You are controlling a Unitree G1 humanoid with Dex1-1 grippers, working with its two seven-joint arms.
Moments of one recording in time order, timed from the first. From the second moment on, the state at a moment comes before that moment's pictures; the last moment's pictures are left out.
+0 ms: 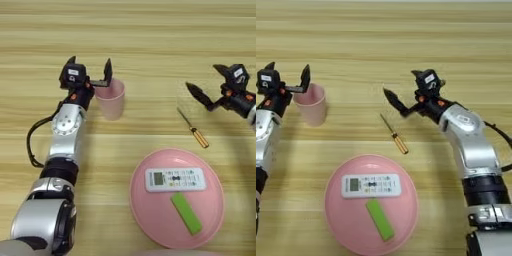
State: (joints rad) left arm -0.53 0.10 0.13 0.73 -0.12 -0.46 -0.19; right arm -0.38 -0.35 -0.05 0.20 0.21 0.08 0.55
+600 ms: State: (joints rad) left arm -0.53 0.13 0.16 0.75 -0.13 -0.48 -0.24; right arm -0.56 -0.29 -0.27 0.89 0.16 -0.54 0.20
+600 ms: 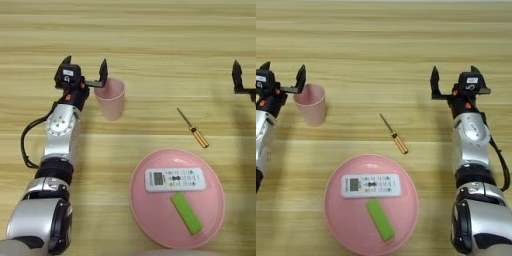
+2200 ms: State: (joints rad) left arm -0.17 0.16 0.03 0.08 -0.19 0.11 -0.34; right arm -0.66 -0.30 -0.26 1.10 0.10 -0.56 0.10
